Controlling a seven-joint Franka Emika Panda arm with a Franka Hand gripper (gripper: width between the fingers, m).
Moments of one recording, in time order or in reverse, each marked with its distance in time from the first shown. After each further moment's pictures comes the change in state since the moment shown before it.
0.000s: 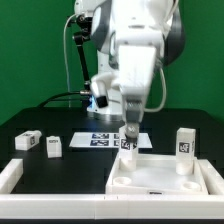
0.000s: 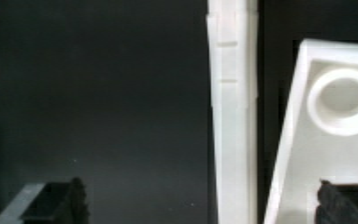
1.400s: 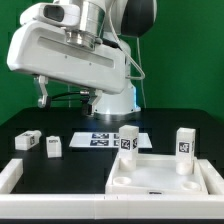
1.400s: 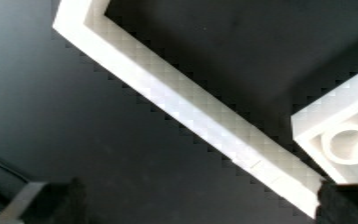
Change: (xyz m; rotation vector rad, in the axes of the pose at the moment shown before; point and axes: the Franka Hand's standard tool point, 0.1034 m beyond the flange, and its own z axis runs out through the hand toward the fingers) arm -0.086 -0.021 -0.020 0.092 -0.092 0.831
